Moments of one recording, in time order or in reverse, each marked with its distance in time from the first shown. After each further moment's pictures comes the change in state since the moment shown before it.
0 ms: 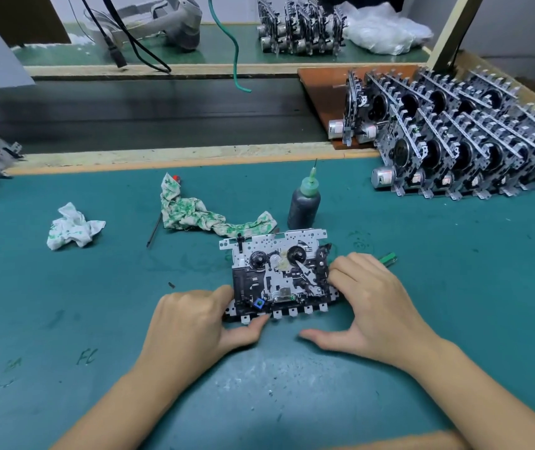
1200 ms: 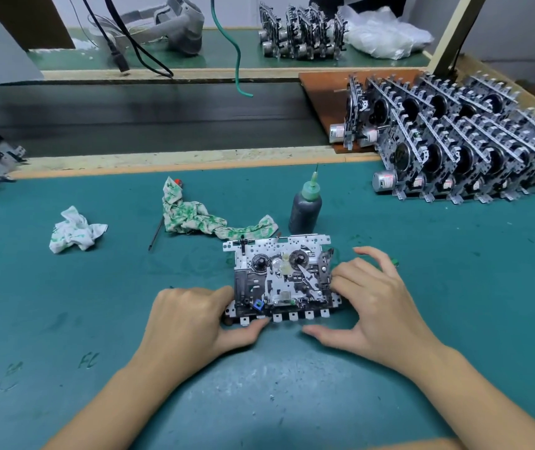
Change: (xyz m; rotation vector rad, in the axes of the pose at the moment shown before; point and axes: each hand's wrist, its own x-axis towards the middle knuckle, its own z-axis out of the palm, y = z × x) left_hand 0.005 -0.007 -0.003 0.036 -0.045 0.008; right_hand -0.002 0.003 0.005 -0.047 0.087 0.000
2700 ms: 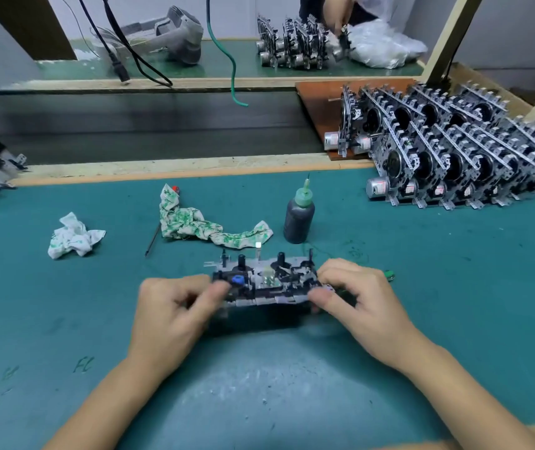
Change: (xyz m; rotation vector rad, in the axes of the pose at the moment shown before) left_hand 0.008 0.009 -0.021 -0.682 0.137 -0.262; right_hand 0.021 -0.018 -0.024 0.706 -0.145 0.350
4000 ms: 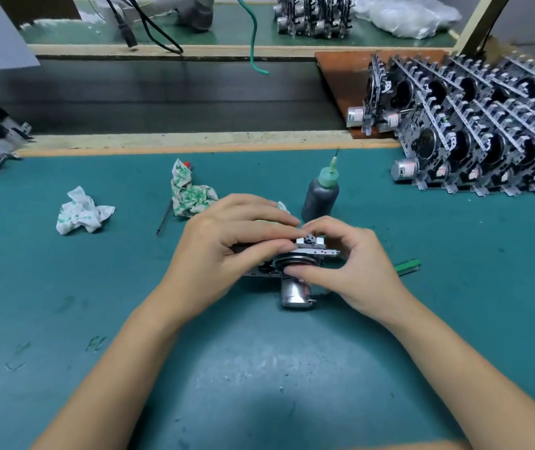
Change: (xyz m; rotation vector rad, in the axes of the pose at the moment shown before) left_hand 0.046 0.005 0.008 0.039 -0.169 0.330; right_hand 0.035 -0.010 0.018 0.312 -0.036 0.131
